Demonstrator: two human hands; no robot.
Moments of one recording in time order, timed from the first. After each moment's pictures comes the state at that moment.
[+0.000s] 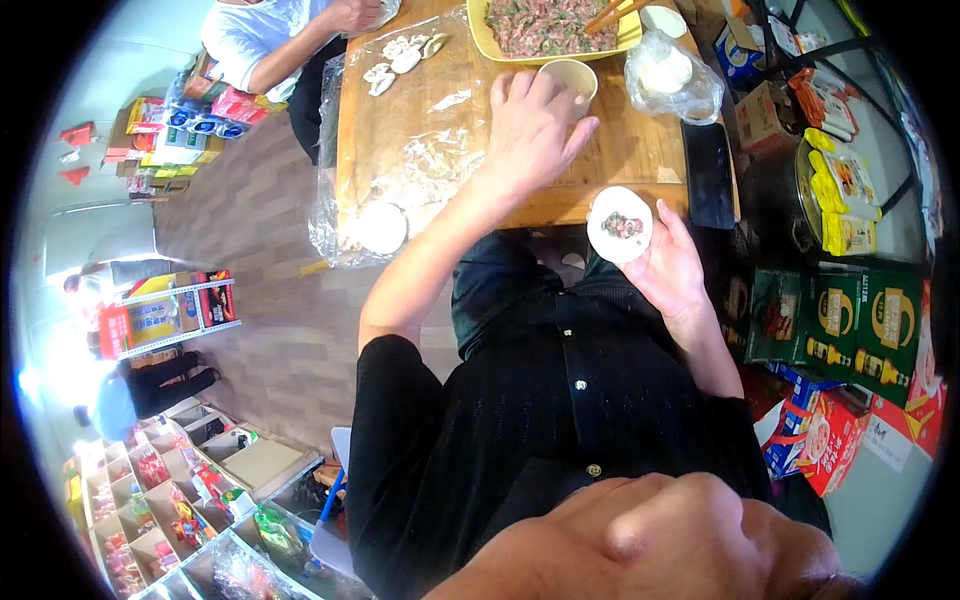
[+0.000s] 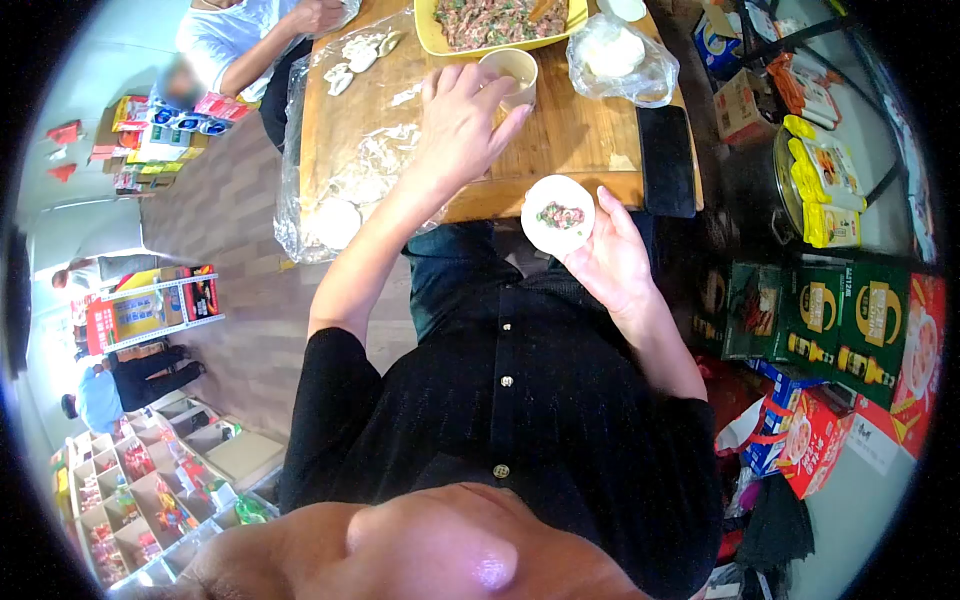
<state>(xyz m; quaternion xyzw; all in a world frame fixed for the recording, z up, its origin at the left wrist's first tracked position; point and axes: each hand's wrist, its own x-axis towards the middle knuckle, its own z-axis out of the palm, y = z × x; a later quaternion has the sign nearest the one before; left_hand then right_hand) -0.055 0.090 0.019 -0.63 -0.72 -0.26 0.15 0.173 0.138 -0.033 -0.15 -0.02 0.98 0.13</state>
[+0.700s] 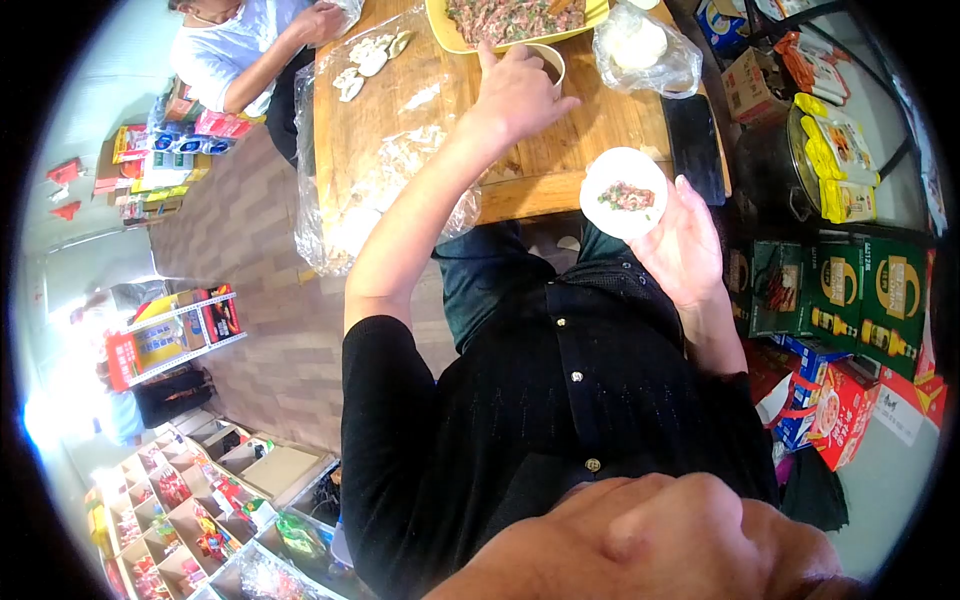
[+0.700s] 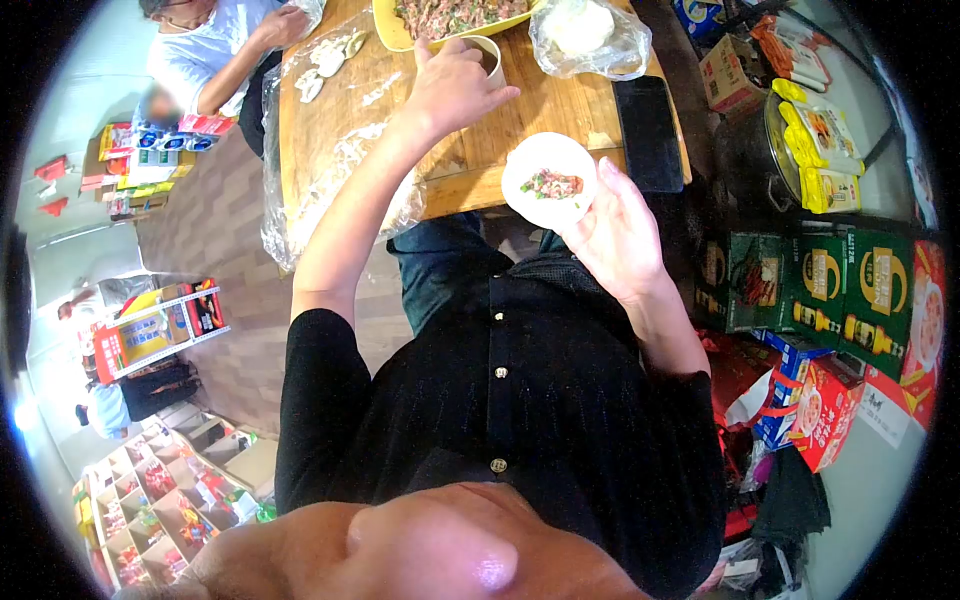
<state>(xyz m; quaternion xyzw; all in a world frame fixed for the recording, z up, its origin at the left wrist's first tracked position) -0.076 0.148 0.001 -0.66 -0.75 0.02 0.05 0.183 0.146 0.009 -0.13 -0.16 0.95 0.23</state>
